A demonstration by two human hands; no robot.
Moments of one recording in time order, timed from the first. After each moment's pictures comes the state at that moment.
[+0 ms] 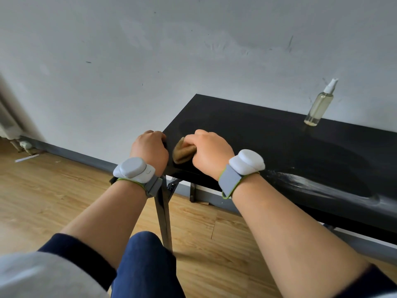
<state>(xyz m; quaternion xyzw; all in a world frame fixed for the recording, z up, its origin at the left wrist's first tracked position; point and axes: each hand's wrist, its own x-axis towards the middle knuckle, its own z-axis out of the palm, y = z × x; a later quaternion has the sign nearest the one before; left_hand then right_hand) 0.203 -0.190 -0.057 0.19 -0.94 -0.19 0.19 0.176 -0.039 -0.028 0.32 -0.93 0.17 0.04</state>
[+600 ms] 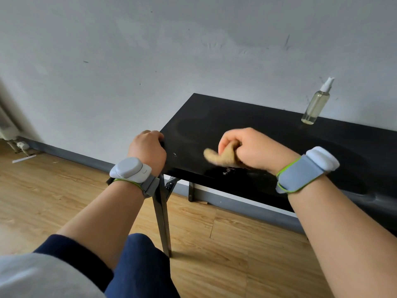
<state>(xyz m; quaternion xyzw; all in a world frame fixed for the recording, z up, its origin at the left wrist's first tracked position) 0.202 -0.188 -0.060 0.19 -0.94 -0.20 0.20 0.164 0.043 0.005 0.27 -0.89 0.34 -0.12</state>
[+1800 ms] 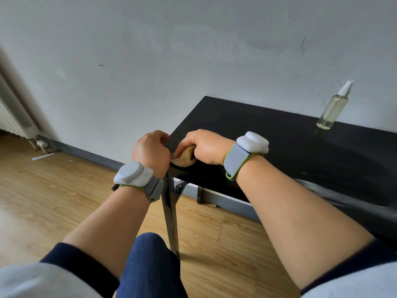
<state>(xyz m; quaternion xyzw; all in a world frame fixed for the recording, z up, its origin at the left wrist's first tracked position) 0.210 -0.196 -0.054 0.25 -0.90 -0.29 0.21 0.152 -0.060 -0.005 0.41 -0.88 0.19 -0.15</state>
